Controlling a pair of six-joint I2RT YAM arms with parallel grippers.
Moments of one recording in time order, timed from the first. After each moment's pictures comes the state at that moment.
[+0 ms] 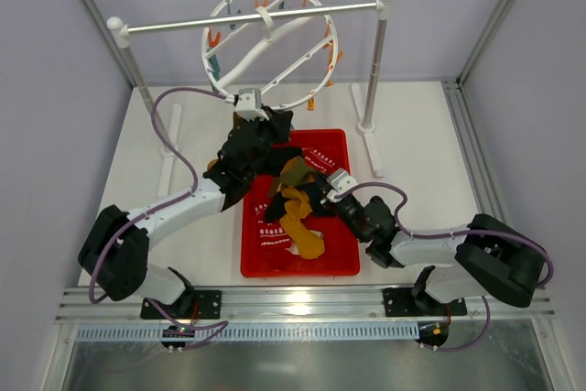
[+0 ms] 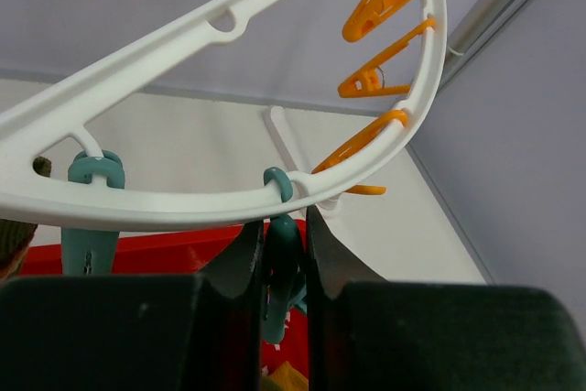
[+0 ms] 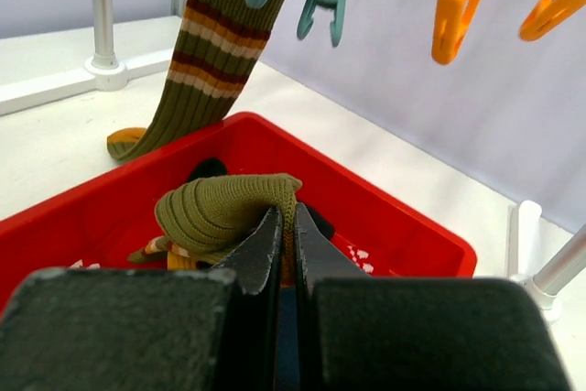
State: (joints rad) left arm -0.70 1.44 0.94 0.56 -0.33 -0.45; right arm 0.94 1.35 0.32 1.24 0.29 -0.30
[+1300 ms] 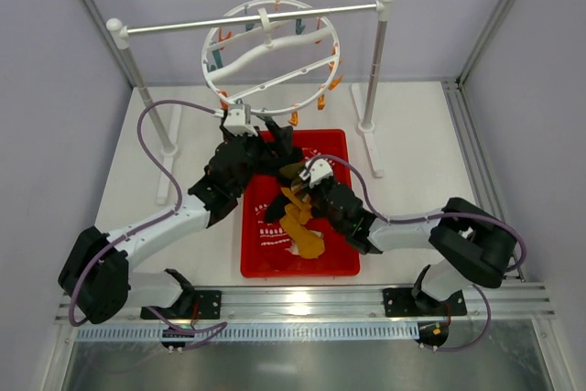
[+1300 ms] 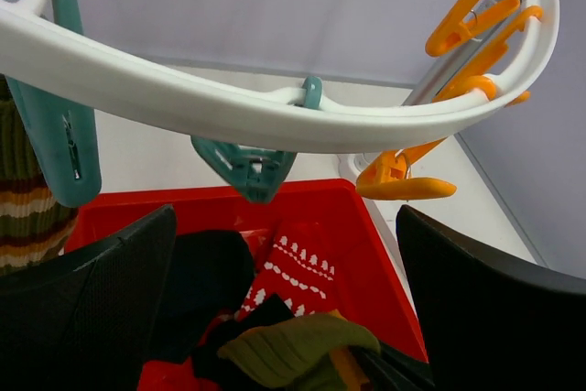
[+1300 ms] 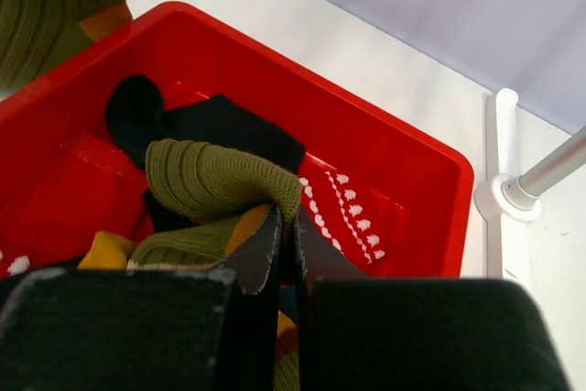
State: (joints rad) left arm -0.70 1.28 0.79 0.49 -0.36 -0.39; right arm 0.96 1.49 0.51 0.94 0.54 -0.24
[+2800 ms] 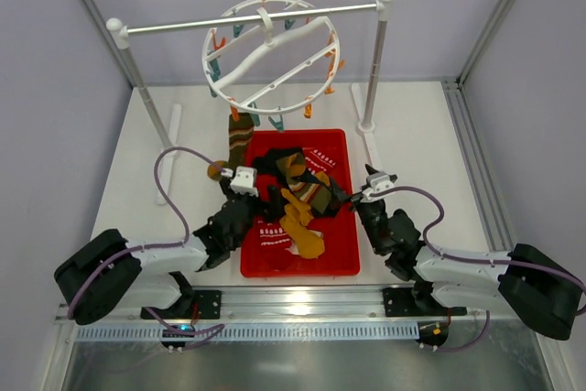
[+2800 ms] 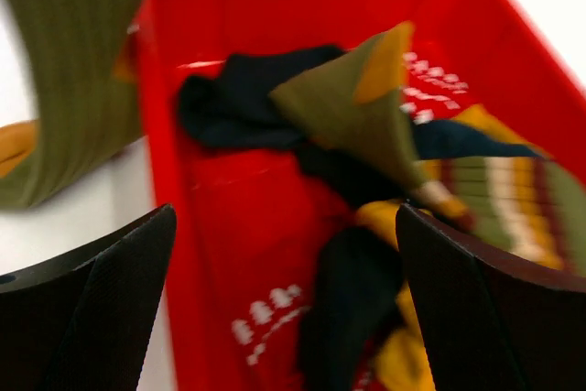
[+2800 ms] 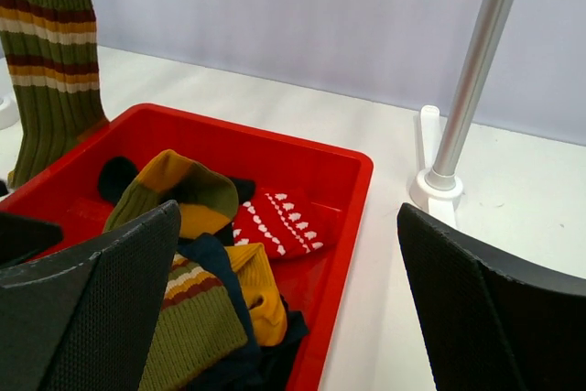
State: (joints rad) left arm -0.87 1.23 0.34 0.72 -0.52 -0.27; right arm 0.95 1.06 0.19 1.11 0.61 -0.18
